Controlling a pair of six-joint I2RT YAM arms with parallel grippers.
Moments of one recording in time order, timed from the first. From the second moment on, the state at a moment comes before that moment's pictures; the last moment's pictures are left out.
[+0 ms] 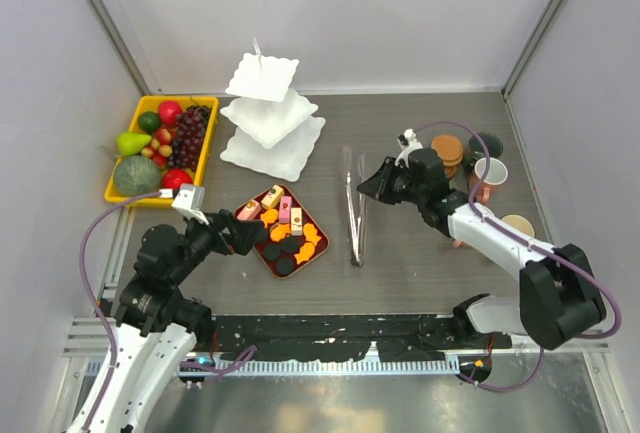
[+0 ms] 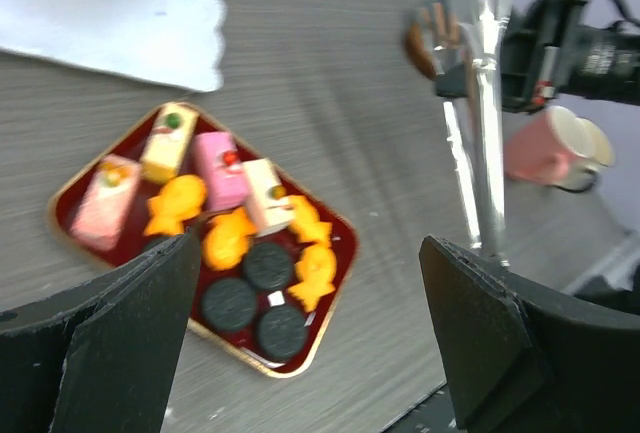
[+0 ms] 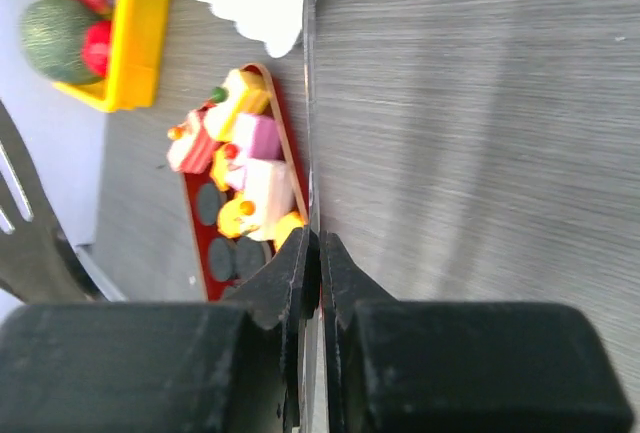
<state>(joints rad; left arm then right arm) -0.33 0.30 0.54 -0.45 0.17 -0.40 0.44 1.33 0.78 0.01 -0.26 0.65</state>
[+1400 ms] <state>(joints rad) -0.76 1.03 0.62 0.52 0.43 -0.94 0.51 1.35 0.61 1.15 -0.56 1.31</state>
